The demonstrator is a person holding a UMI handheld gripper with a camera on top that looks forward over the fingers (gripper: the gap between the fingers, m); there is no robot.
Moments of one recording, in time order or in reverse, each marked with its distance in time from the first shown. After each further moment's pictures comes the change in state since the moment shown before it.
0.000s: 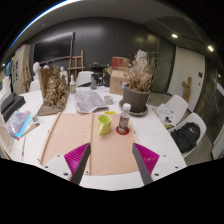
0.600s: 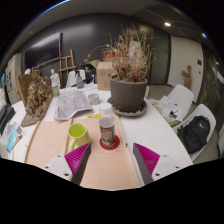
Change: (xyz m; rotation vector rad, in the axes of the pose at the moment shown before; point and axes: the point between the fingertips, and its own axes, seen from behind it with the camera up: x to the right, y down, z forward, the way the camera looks) arm 0.087 -0.016 0.192 -0.031 -0.024 0.103
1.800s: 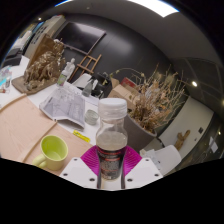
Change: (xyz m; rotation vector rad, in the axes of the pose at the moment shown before) arm -0.015 -0.110 0.105 0.286 0.144 -0.591
